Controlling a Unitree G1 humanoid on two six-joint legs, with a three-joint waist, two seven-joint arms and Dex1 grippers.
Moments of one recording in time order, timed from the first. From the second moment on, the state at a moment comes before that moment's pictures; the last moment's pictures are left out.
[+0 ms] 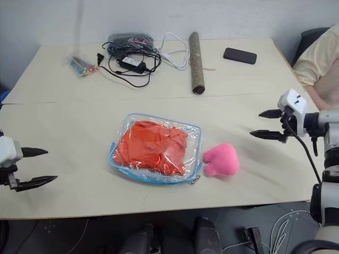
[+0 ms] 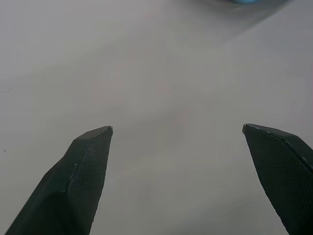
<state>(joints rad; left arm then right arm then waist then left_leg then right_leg) 0.21 1.13 0.61 -0.07 -0.31 0.27 -1.18 -0.91 -0.94 0.00 0.95 0.10 0.00 1.45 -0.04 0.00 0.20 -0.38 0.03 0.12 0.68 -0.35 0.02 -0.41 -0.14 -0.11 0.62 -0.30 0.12</state>
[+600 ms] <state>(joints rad) 0.17 1.10 0.62 -0.11 -0.32 0.33 -1.14 -0.95 -0.92 -0.01 1.01 0.10 -0.06 1.37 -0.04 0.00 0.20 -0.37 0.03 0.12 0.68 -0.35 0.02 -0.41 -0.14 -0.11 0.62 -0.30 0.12</state>
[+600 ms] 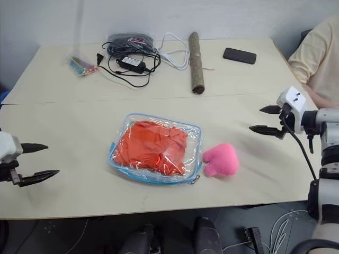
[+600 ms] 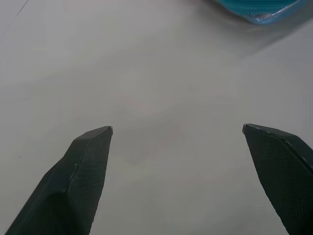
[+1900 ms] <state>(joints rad) -0.57 0.87 -0.22 -0.11 -0.10 0.11 -1.21 -0.42 -0.94 -0.16 -0.25 0.62 0.59 1.40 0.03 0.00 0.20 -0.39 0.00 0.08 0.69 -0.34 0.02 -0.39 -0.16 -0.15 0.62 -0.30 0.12</state>
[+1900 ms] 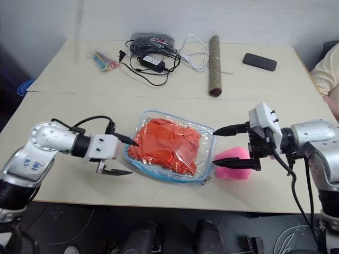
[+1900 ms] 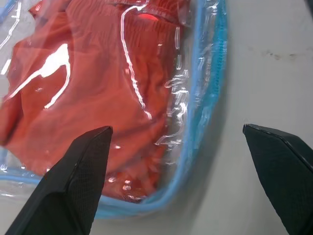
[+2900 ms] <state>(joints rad) -0.62 0.77 -0.31 0.03 0.02 -0.07 -1.28 -0.41 -0.95 -0.16 -0.27 0.62 0.56 1.34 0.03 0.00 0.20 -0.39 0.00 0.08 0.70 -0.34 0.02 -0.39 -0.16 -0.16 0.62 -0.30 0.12</state>
